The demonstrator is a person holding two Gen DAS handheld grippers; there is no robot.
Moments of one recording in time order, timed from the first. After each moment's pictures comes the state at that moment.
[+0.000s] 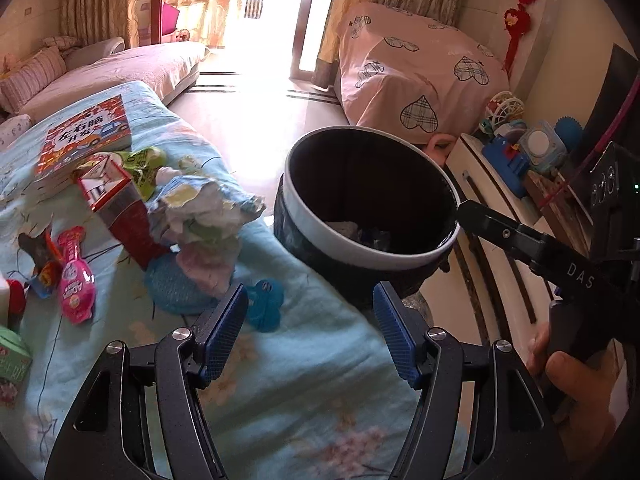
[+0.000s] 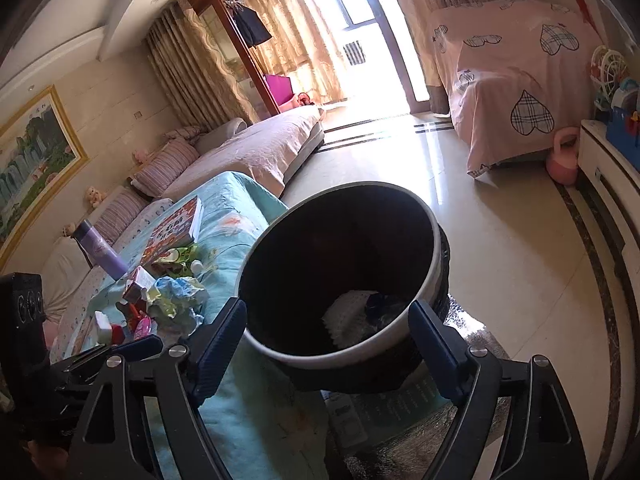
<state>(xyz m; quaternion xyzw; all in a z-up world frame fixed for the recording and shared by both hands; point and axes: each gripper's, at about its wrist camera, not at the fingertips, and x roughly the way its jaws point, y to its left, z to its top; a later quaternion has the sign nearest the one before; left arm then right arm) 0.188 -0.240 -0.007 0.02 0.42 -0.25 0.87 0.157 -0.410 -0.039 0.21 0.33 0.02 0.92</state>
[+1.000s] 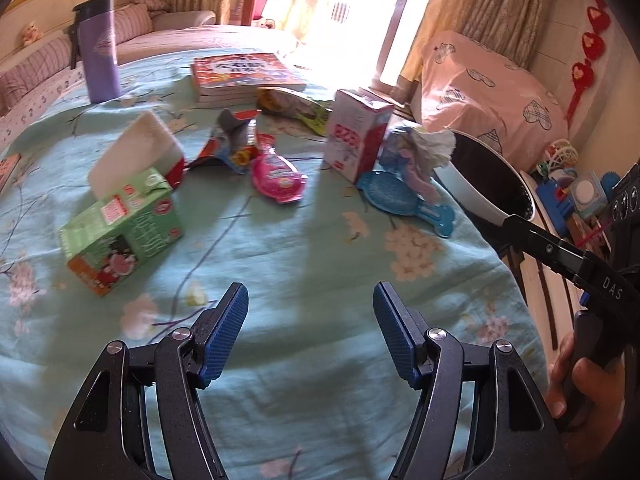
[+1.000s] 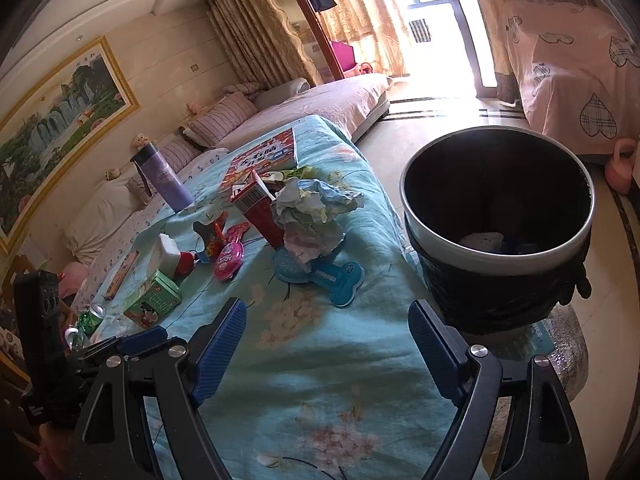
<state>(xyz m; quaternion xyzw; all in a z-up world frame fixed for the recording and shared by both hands) 0.142 -0.074 -0.031 -0.05 0.43 -0.13 0.89 0.140 -0.272 -0.047 0.17 0.36 0.13 0.91</state>
